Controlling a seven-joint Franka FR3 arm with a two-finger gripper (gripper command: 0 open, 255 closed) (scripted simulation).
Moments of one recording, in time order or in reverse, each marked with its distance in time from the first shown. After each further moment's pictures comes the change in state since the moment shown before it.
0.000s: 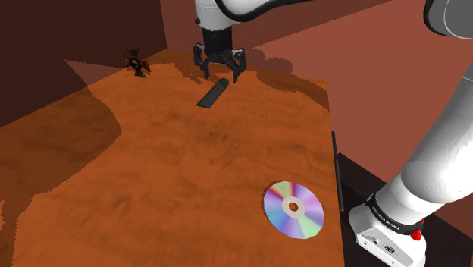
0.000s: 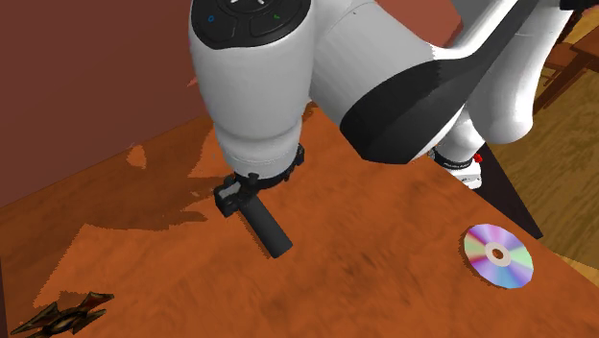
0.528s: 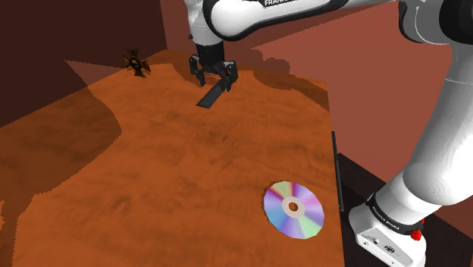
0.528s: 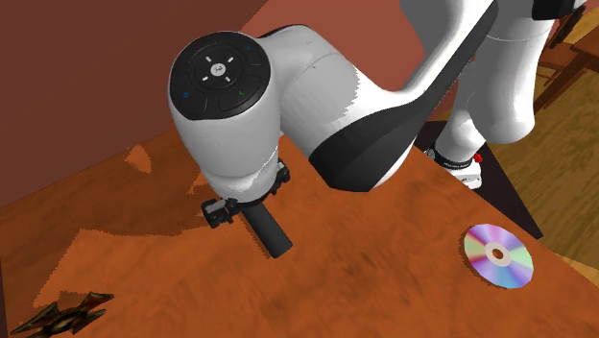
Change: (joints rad) arm 0.050 0.116 -0.030 0.039 -0.094 0.029 0.113
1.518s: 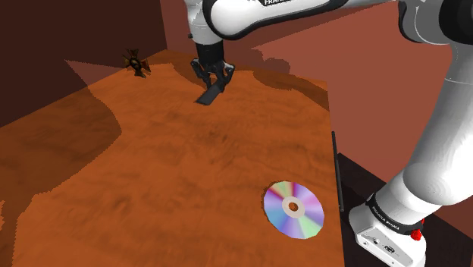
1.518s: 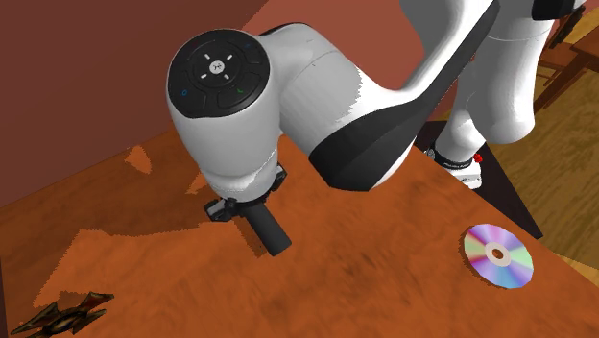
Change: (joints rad) arm 0.001 0.001 0.000 0.007 -0.001 -0.004 -0.001
